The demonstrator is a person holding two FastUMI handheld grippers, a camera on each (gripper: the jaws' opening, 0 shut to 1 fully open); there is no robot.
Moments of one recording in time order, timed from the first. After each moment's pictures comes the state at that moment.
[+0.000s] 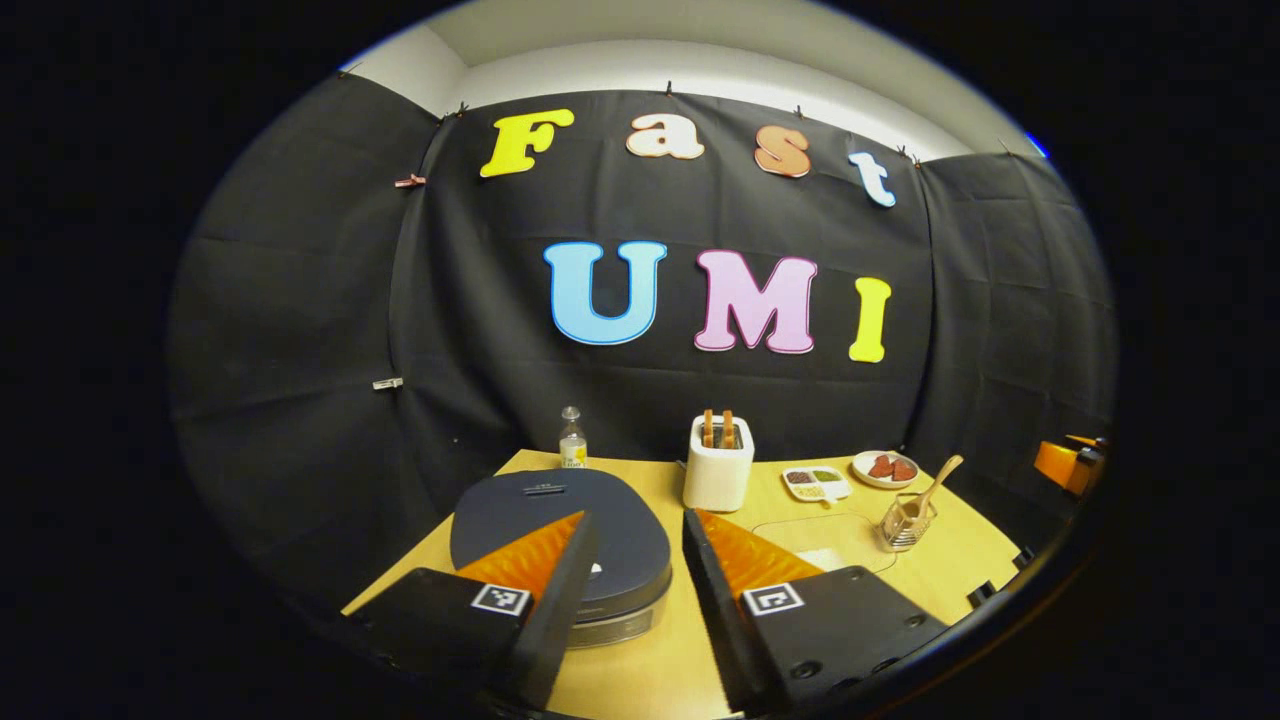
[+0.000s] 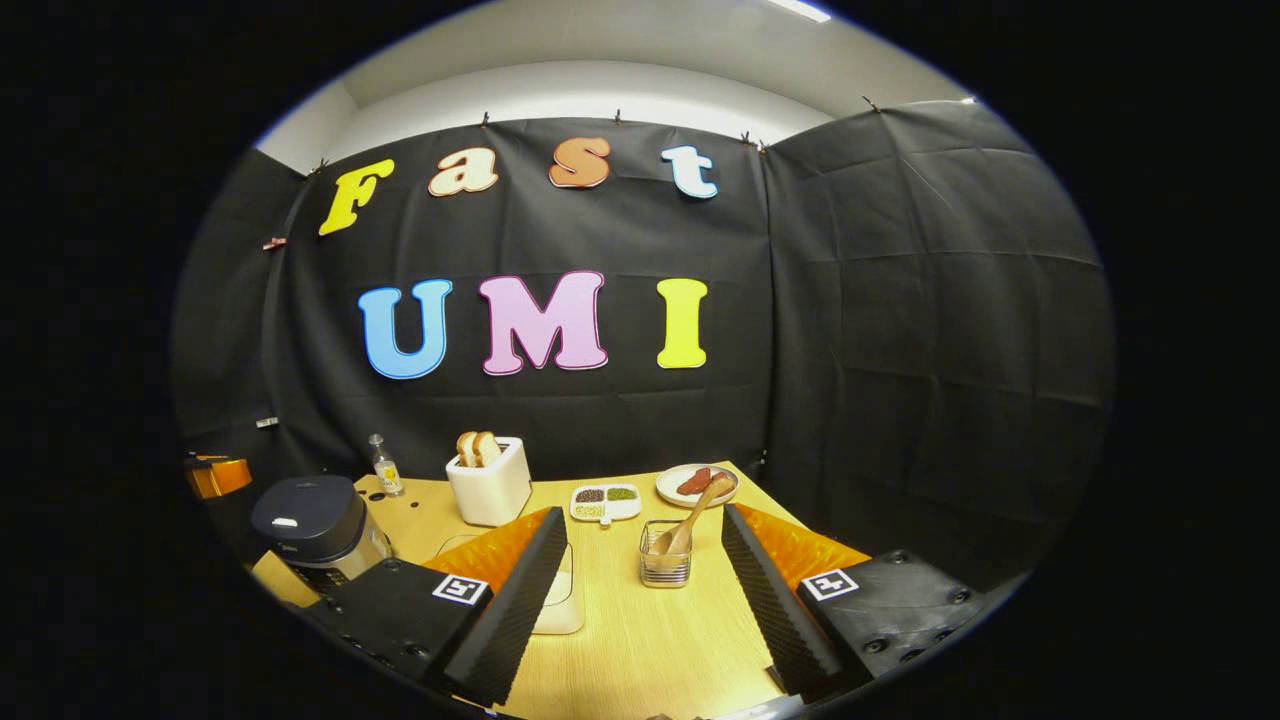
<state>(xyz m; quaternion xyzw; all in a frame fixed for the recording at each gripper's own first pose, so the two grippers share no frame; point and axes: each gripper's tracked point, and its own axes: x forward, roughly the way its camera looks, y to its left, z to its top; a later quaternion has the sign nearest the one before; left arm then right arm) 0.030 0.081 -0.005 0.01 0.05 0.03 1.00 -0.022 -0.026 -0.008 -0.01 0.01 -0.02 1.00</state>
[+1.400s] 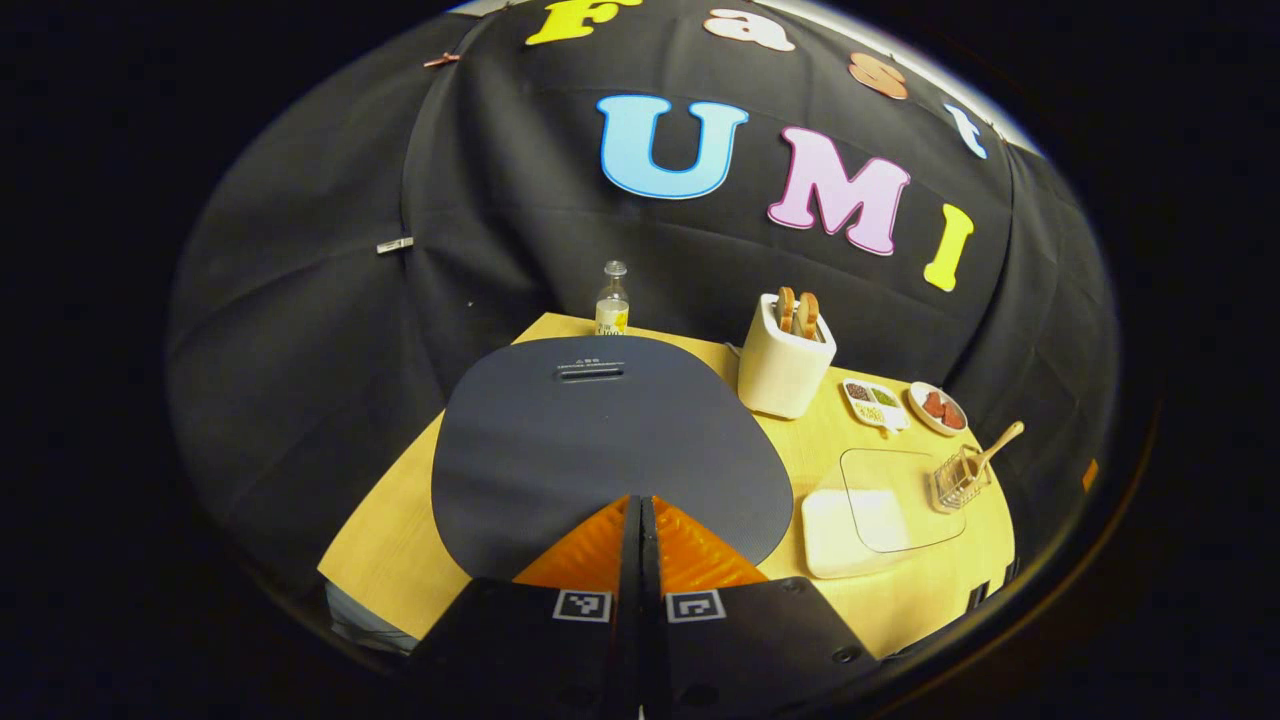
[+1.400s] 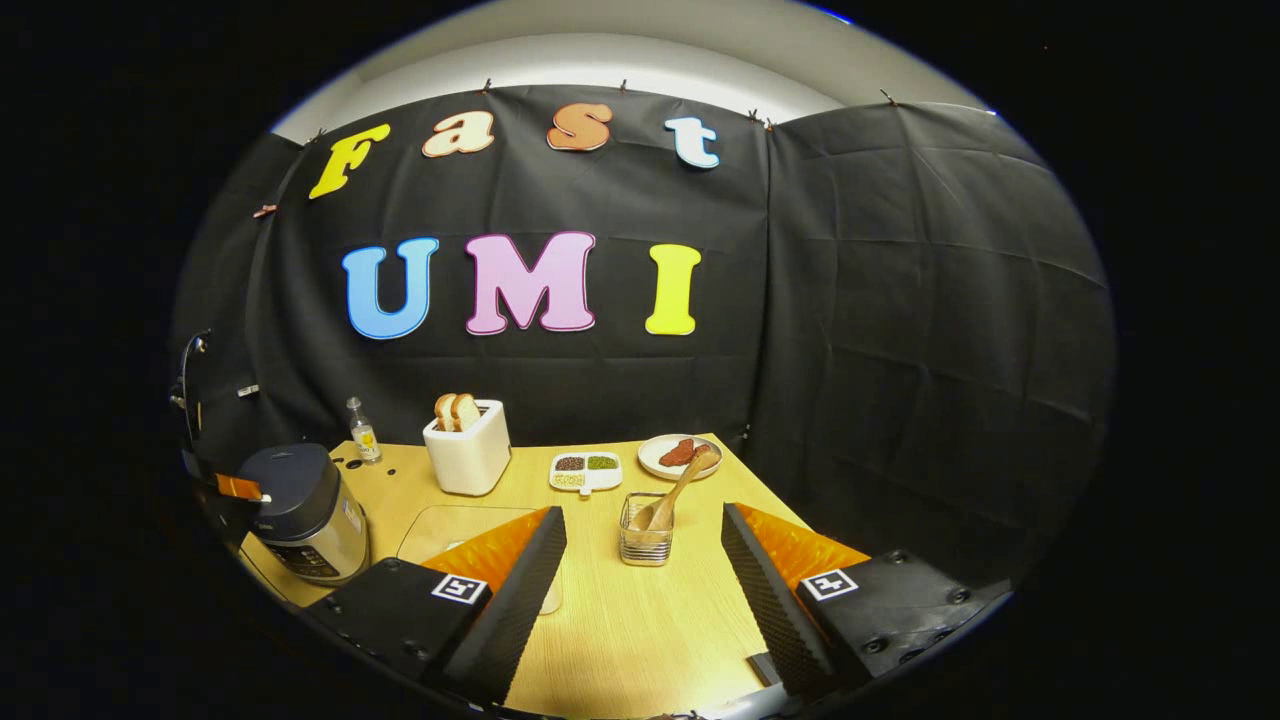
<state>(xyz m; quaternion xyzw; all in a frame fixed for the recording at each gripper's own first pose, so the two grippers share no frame) 0.098 0.137 -0.113 -0.10 0.24 0.06 0.96 -0.003 -0.035 -0.029 -0.04 0.07 -0.04 1.00</state>
